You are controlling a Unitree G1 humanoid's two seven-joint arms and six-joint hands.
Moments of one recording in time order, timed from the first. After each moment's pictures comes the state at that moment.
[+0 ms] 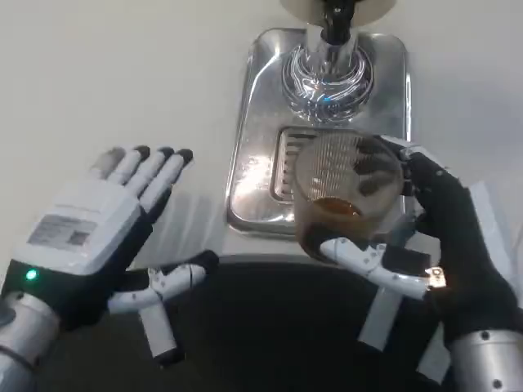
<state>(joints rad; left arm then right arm) 0.00 0.68 -0.01 -0.26 0.82 -0.16 -0.06 0.12 0.00 0.26 -0.65 -0.54 0.25 -0.10</state>
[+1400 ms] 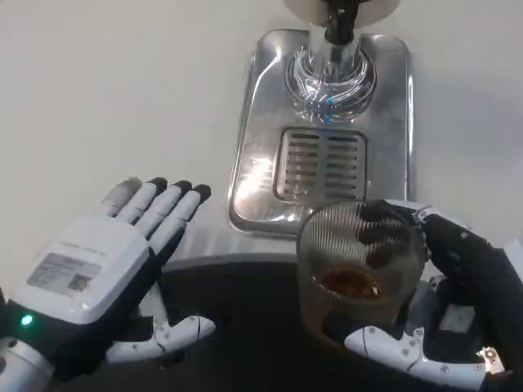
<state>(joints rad) 0.18 0.67 0.06 -0.40 0.82 -0.25 -0.06 0.46 -0.12 0.22 -1.01 -0.44 0.29 0.15</state>
